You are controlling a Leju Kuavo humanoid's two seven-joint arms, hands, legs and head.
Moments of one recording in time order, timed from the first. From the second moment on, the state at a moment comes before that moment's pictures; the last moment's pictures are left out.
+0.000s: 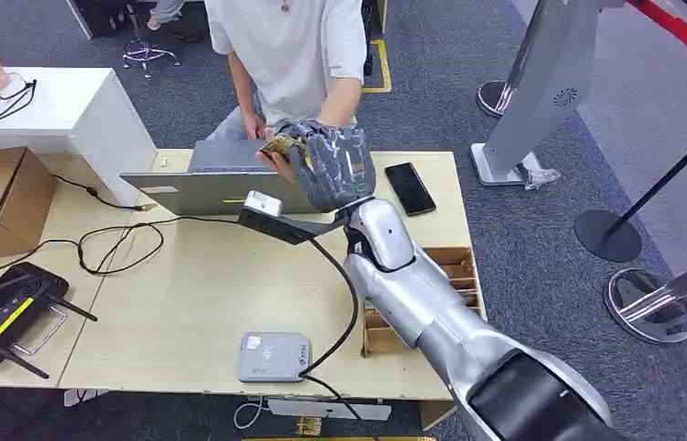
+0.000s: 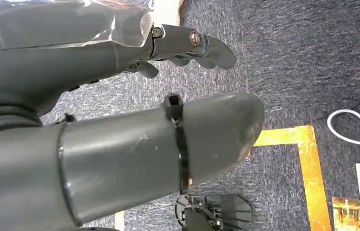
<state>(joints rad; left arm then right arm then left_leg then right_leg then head) -0.10 -0.12 0.04 -0.20 -0.35 0.43 -0.05 -0.87 0.25 0.67 -0.68 0.91 -0.66 -0.10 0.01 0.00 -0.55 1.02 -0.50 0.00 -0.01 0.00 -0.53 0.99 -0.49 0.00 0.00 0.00</state>
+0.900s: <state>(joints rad) -0.09 -0.12 0.06 -0.20 -0.35 0.43 -0.06 -0.83 0.25 0.66 -0.76 0.93 -0.61 -0.15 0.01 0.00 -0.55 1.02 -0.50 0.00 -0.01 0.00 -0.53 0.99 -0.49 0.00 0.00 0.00</state>
